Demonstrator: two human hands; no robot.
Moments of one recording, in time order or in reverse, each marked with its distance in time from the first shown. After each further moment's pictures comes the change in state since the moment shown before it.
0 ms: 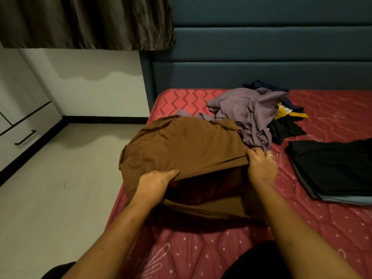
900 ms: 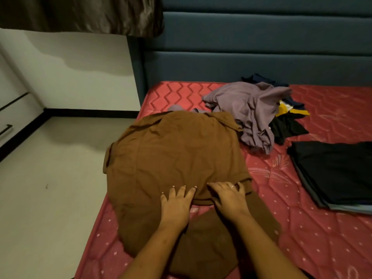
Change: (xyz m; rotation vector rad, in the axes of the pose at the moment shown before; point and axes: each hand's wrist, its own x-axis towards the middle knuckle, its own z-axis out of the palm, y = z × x) left_hand 0.031 0.061 0.105 -0.076 -0.328 -0.190; right_hand -0.054 -0.046 0.068 0.156 -0.501 -0.271
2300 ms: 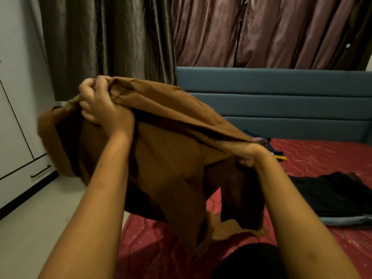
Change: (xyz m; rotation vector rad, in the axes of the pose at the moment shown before) left_hand -0.217 -0.032 -0.363 -0.825 1.538 -0.296; right_hand -0.103 -0.107 -0.317 1.168 0.010 0.074
